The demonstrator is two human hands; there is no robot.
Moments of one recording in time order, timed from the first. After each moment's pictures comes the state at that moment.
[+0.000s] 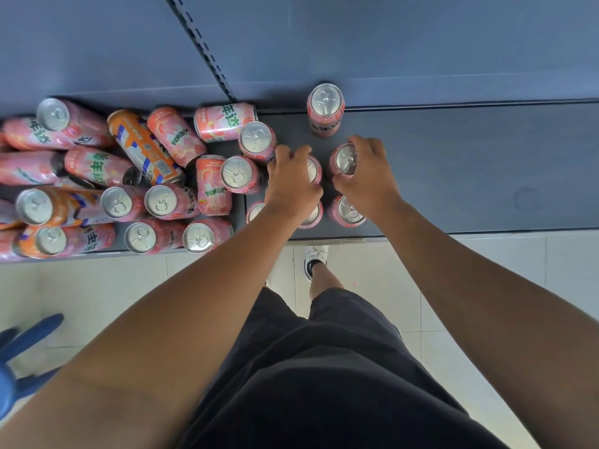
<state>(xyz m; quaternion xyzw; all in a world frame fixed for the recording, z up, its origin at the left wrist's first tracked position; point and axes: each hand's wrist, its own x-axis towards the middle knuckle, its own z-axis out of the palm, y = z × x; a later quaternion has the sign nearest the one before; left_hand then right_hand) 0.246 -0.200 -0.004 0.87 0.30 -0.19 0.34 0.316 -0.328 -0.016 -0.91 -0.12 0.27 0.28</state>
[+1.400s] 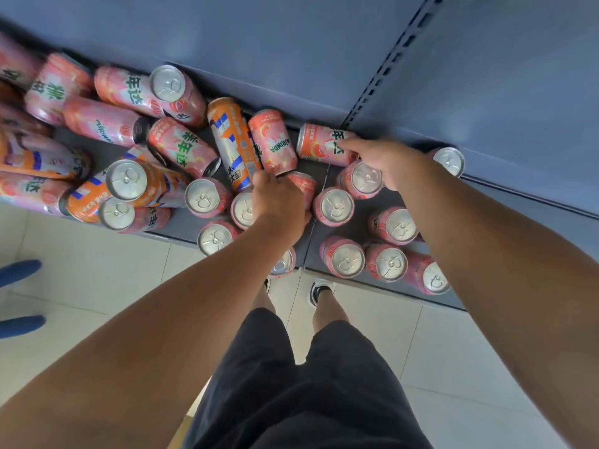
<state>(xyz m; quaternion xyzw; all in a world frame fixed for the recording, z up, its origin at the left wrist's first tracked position) 0.181 -0.048 -0.019 0.89 0.20 -0.41 -0.03 0.353 -0.114 -0.034 -0.83 0.04 0.50 0.24</state>
